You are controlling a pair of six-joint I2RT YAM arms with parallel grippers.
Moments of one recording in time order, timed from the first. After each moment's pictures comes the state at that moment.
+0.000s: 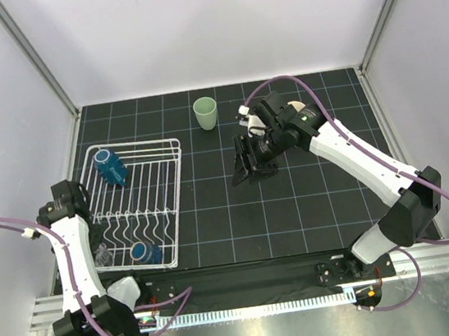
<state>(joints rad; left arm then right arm) 0.39 1.00 0.93 -1.34 -0.41 -0.93 0.64 1.51 1.51 -1.00 -0.52 0.53</state>
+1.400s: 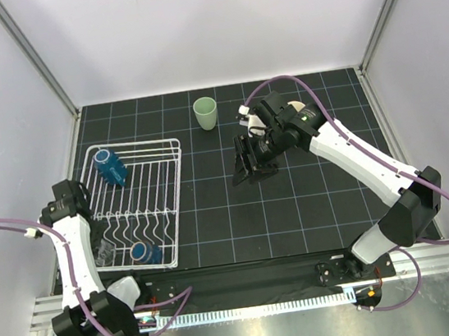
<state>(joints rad) 0.39 1.01 0.89 -1.25 -0.39 -0.97 0.64 1.51 1.51 -1.00 -0.51 0.52</state>
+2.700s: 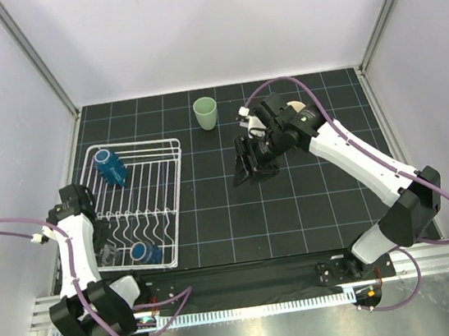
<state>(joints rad) 0.39 1.05 0.80 -1.16 -0.41 -1.03 0.64 1.51 1.50 -1.00 -0.51 0.52</state>
